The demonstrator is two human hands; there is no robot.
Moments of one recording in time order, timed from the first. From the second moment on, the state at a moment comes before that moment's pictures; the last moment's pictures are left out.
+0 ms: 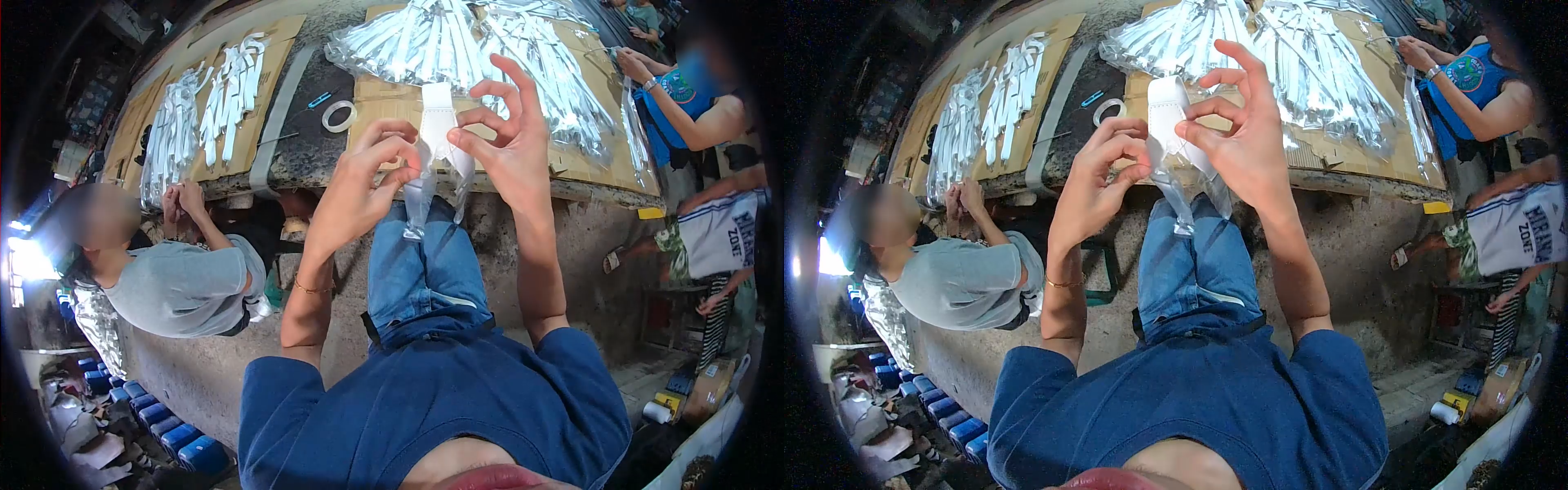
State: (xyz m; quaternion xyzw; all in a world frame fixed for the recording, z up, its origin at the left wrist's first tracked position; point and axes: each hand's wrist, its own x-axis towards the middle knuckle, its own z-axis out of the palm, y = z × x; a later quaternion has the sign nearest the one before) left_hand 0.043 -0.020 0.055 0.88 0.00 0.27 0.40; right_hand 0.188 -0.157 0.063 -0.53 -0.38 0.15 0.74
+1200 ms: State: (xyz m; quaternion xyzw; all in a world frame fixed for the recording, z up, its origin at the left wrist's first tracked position) left_hand 0.051 -0.020 0.046 0.75 0.16 0.24 0.59; right_hand 0.193 -0.159 0.070 -0.53 -0.42 0.19 0.71
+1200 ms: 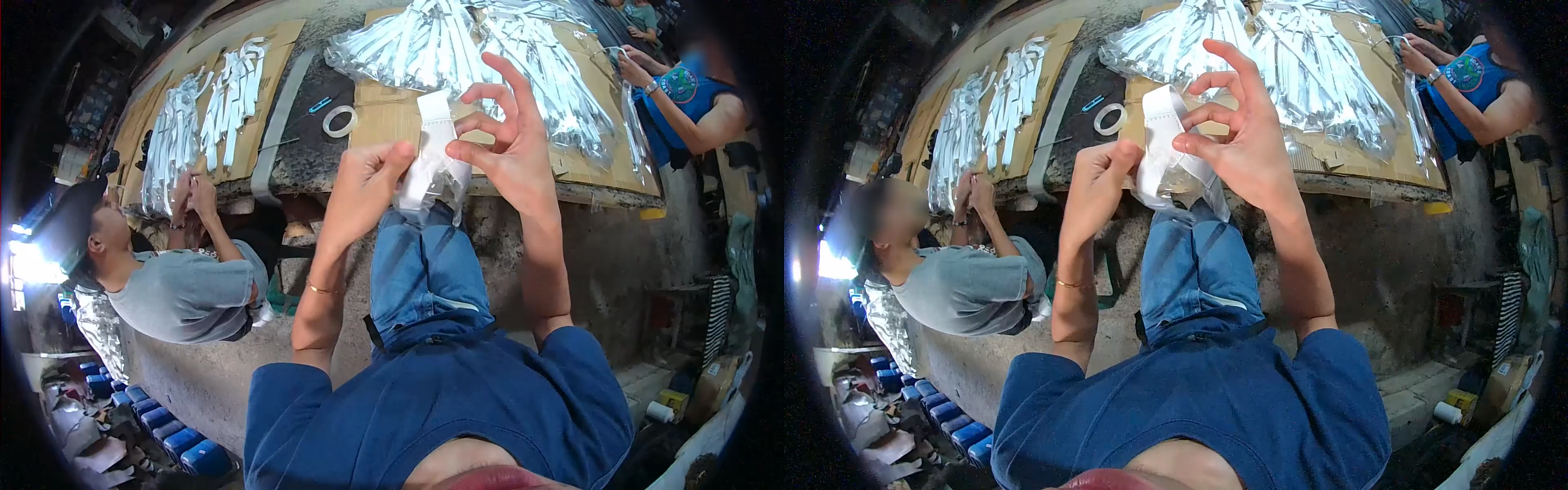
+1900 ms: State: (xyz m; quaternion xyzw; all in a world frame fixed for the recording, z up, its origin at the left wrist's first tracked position) left_hand 0.066 -0.033 0.066 0.83 0.16 0.40 0.35; right_hand 0.191 -0.160 0.082 -0.45 -0.49 0.04 0.75
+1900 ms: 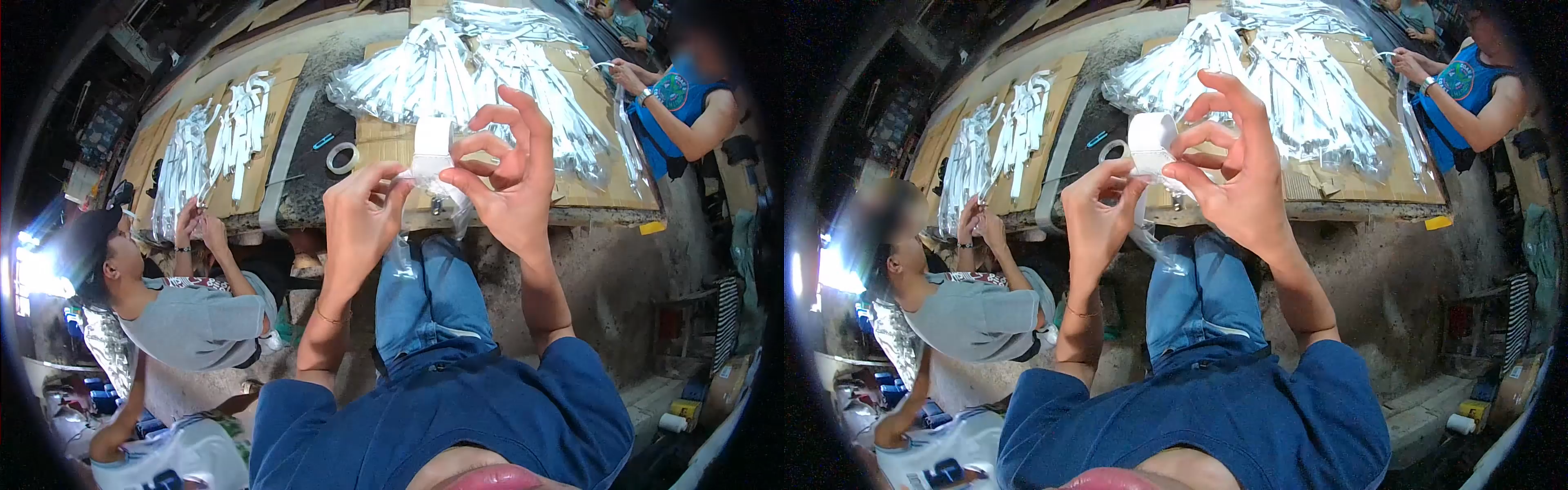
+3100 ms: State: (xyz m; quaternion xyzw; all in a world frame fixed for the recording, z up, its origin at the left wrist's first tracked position) left_hand 0.067 -0.025 0.098 0.73 0.09 0.34 0.58; right_hand 0.192 -0.141 0.093 -0.48 -0.46 0.09 0.74
